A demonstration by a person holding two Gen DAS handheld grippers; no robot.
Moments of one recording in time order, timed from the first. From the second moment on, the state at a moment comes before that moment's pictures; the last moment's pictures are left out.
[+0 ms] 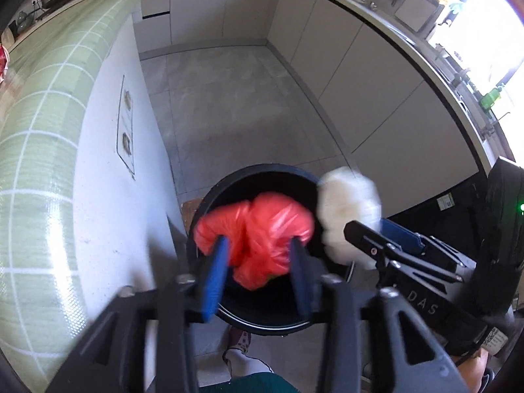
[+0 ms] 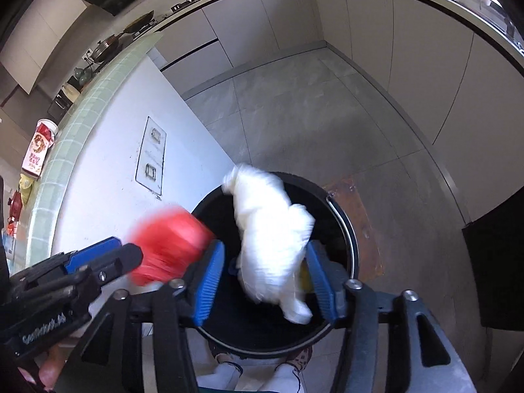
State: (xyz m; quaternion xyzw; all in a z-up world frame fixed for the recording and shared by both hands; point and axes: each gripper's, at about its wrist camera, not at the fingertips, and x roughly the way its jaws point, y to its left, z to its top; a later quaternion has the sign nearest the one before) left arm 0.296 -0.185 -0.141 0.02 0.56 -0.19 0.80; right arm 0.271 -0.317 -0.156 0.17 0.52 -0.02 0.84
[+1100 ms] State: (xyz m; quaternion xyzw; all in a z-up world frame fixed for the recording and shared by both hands) left arm 0.283 0.011 -0.027 -0.02 0.46 -0.13 0.88; right arm 0.283 -0.136 -0.026 0.16 0.44 0.03 0.88
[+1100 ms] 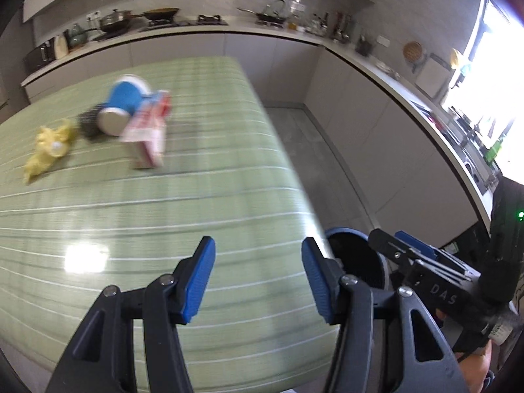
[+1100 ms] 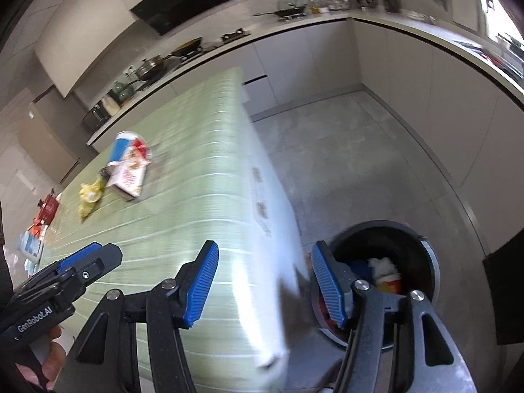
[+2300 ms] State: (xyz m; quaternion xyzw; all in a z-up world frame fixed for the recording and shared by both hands) left arm 0.355 0.192 -0.030 -0.08 0.44 0.04 0.89; right arm 0.409 0.042 -0.015 0.12 0.43 0.15 0.88
